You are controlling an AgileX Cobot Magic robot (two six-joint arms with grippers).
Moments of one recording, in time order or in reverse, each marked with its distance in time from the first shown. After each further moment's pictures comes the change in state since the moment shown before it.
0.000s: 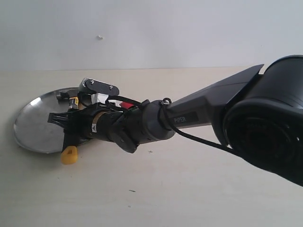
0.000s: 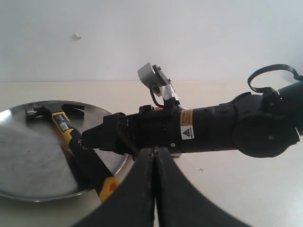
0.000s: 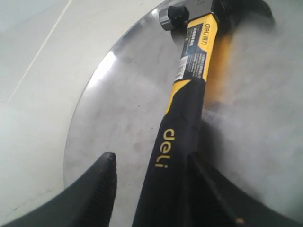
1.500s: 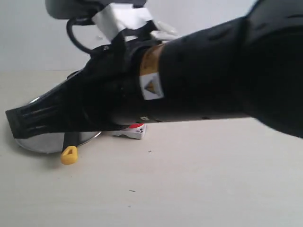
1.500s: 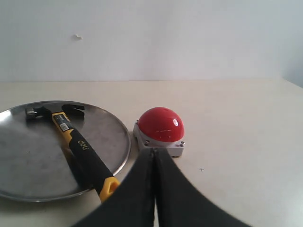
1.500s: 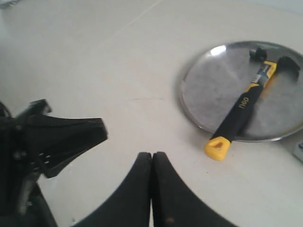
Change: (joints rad) left arm 0.000 0.000 0.000 0.000 0.000 0.002; right arm 0.243 -0.987 0.488 -0.004 0.524 -0.364
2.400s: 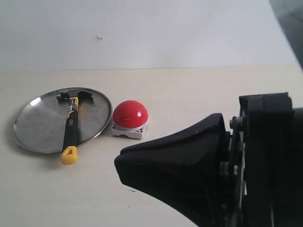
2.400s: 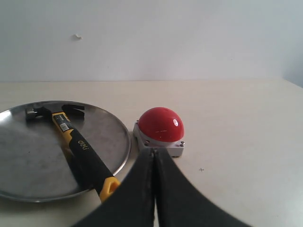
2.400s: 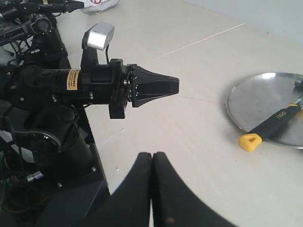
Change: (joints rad) left arm 0.000 0.000 0.000 0.000 0.000 0.000; right arm 0.186 -0.521 0.355 0.000 -0.008 -0.140
